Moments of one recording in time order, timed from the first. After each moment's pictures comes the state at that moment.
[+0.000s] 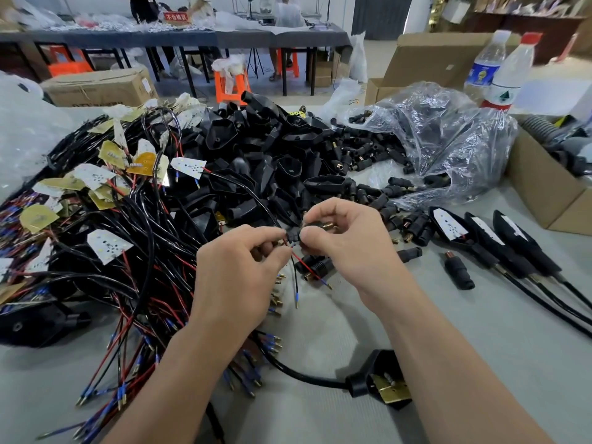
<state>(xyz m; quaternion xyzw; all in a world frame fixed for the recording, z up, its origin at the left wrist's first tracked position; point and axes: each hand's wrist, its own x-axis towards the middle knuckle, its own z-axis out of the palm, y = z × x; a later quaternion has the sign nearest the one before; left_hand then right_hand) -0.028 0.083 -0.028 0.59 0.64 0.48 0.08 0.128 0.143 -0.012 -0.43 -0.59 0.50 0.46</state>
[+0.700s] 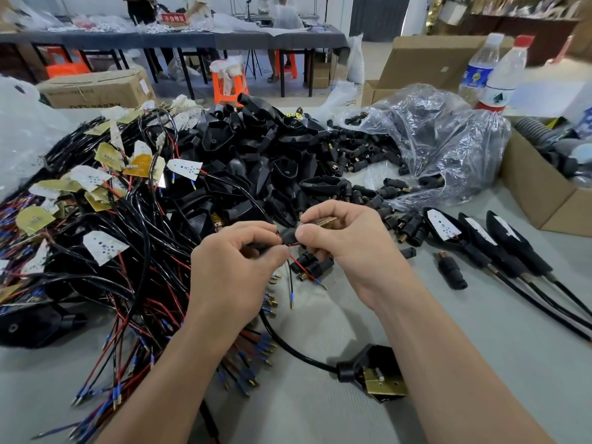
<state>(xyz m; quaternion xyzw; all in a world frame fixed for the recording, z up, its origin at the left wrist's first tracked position) -0.027 0.085 -0.026 0.55 0.63 0.52 0.16 0.134 0.145 -0.008 -0.39 -0.55 0.57 0.46</state>
